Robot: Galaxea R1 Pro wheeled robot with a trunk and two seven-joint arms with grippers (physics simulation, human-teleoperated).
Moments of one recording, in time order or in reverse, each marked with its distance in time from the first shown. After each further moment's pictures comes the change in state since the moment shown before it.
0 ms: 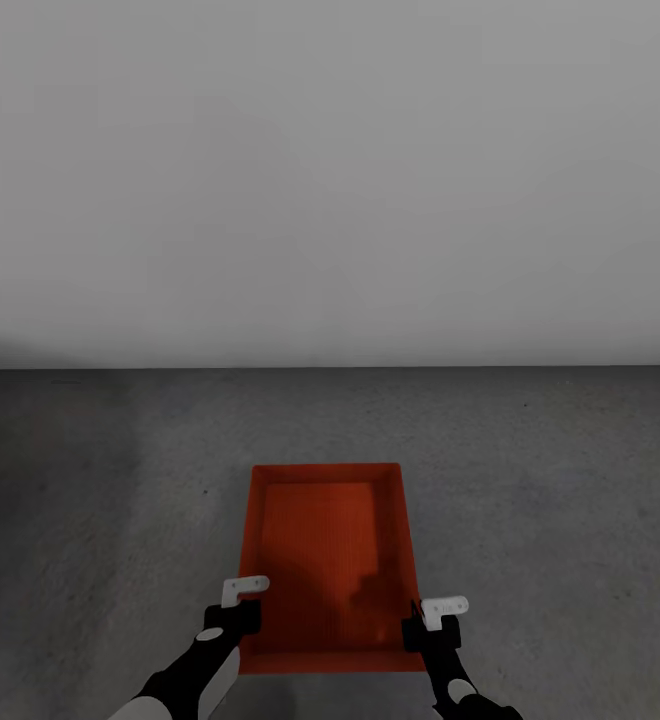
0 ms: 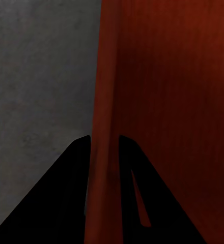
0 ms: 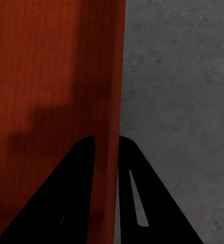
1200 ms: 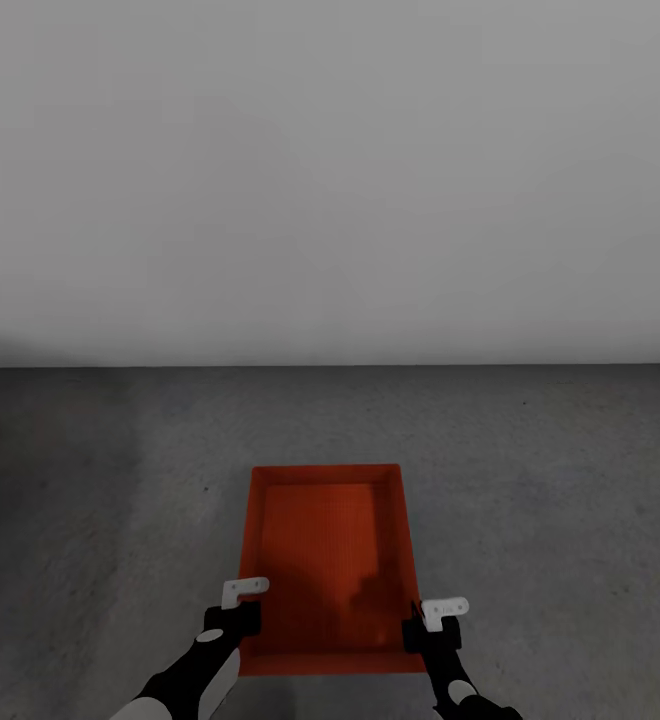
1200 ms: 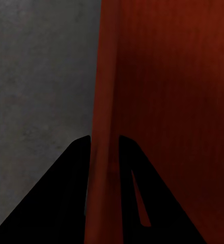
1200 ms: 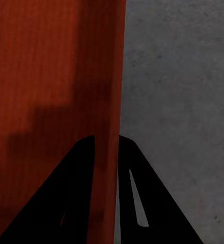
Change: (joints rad) left arm 0.000 -0.002 0.000 0.007 0.001 -0.002 0.001; right arm 0.000 0.000 -0.001 0.005 0.001 0.000 0.004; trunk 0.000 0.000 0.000
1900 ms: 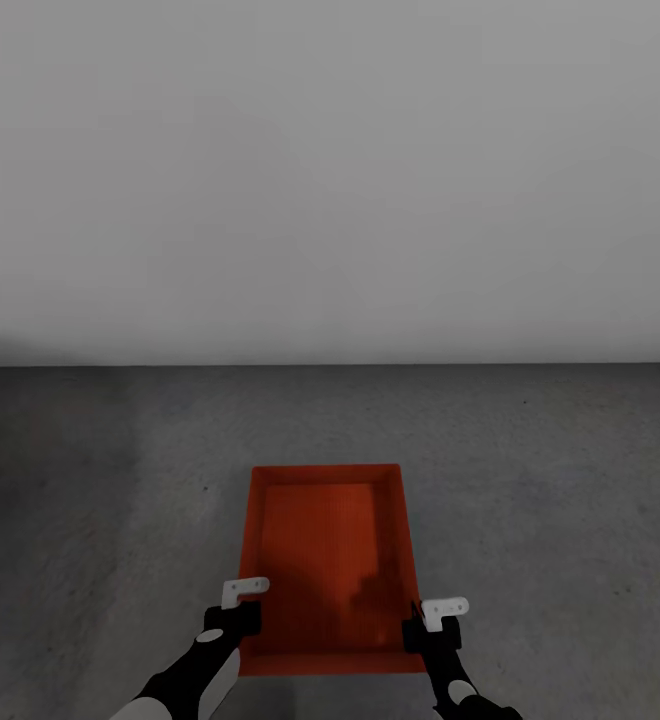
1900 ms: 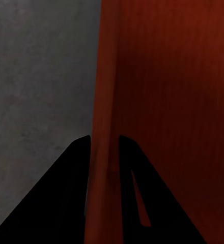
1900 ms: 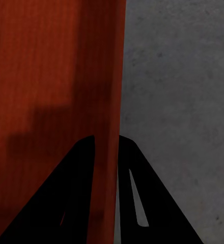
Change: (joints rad) left arm 0.000 0.000 0.000 -0.001 0.000 0.001 0.000; right arm 0.000 0.000 -0.001 0.001 0.000 0.000 0.000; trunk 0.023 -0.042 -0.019
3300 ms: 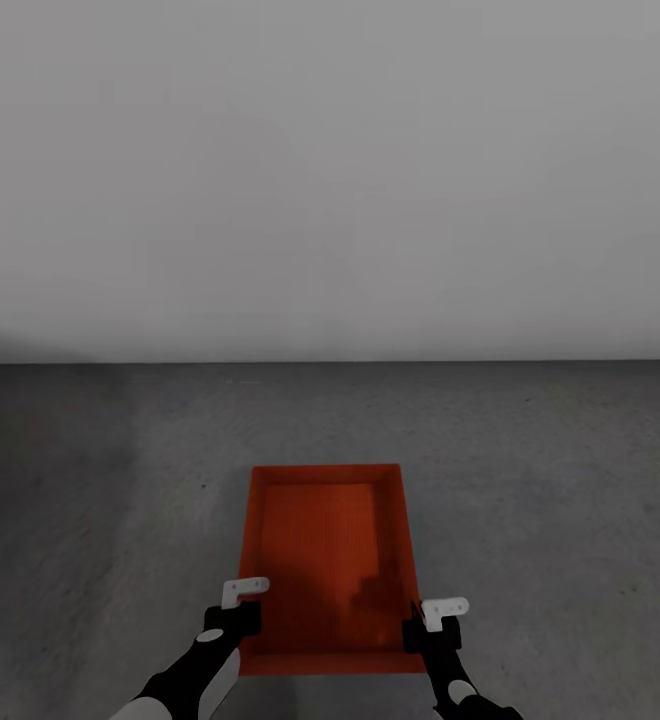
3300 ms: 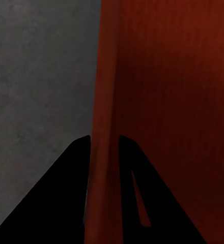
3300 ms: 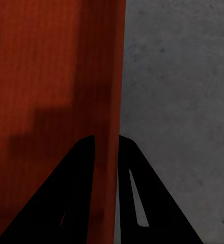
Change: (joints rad) left arm 0.000 0.000 0.000 0.000 0.000 0.000 0.000; right arm 0.000 0.000 0.000 0.000 0.000 0.000 0.000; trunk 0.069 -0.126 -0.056
